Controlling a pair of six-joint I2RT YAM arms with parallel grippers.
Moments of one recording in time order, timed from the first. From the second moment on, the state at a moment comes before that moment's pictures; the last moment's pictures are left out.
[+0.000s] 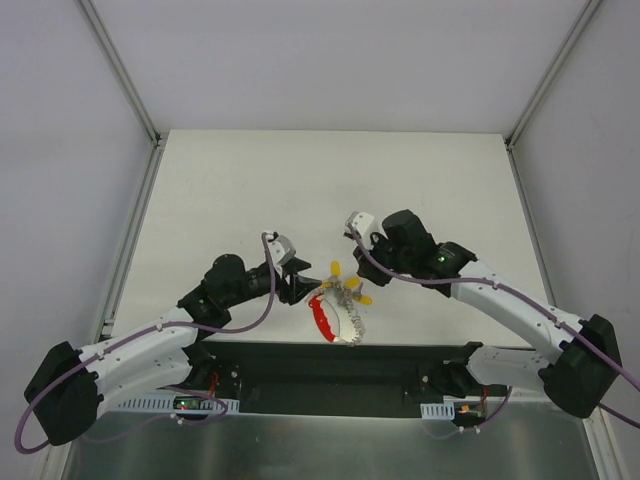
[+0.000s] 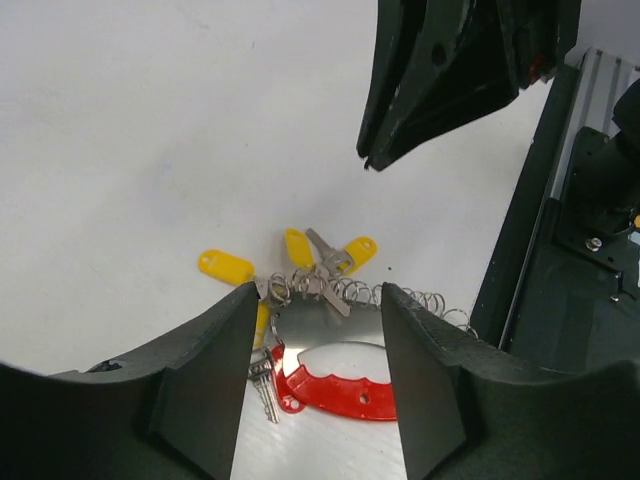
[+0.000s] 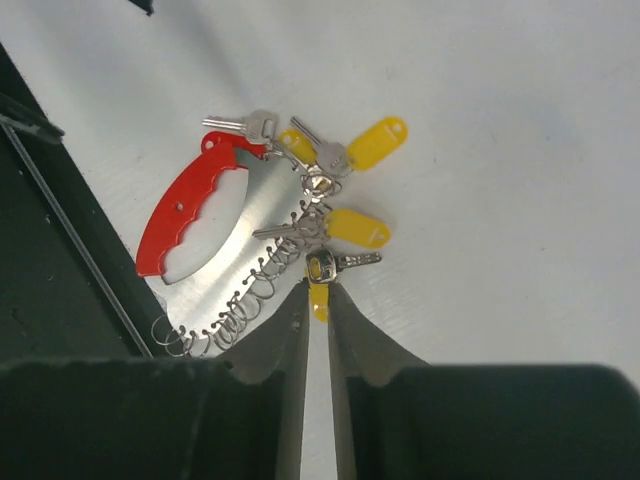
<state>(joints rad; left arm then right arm) -0.77 0.82 0.33 0.38 0.34 -0.12 0.81 1.17 0.91 -0.51 -0.22 -0.22</state>
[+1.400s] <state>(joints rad) -0.90 1.42 0.66 -0.16 0.02 -0.38 0.79 1.58 0.88 -0.51 0.07 0.25</state>
